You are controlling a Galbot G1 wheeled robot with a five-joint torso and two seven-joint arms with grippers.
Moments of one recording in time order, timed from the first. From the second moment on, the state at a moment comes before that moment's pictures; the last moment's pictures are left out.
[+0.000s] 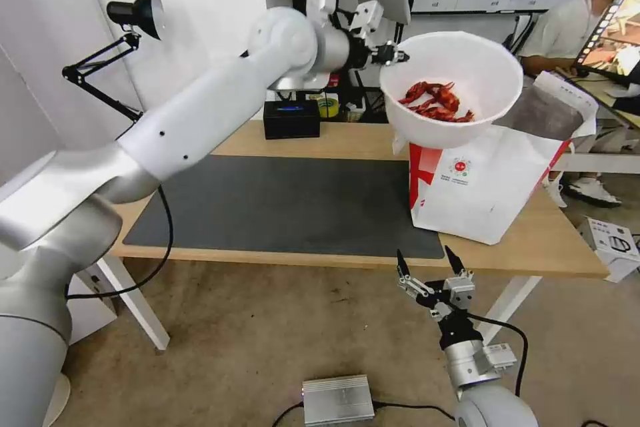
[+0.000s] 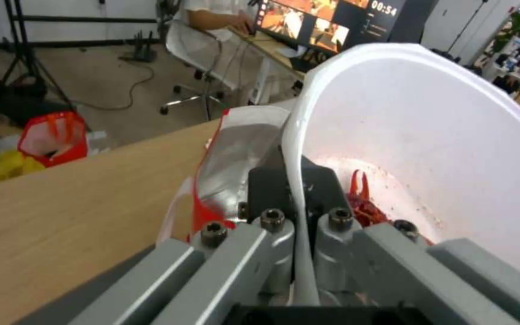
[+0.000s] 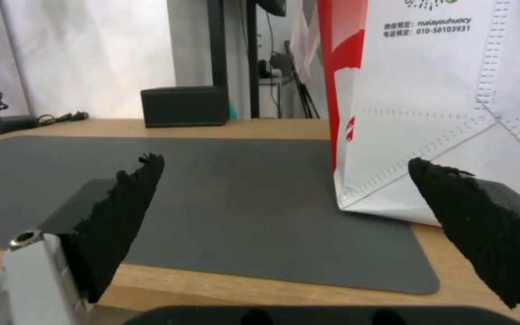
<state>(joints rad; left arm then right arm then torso) -0.39 -1.27 0.57 -1.23 -1.62 0.59 -0.09 -1.60 1.36 0.47 2.06 0.19 0.19 -0.01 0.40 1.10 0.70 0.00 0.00</state>
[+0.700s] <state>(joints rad) -0.45 -1.48 0.58 -1.02 -1.56 0.59 -0.10 -1.60 1.36 0.47 2.06 0.19 0.19 -0.01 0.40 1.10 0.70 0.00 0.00</state>
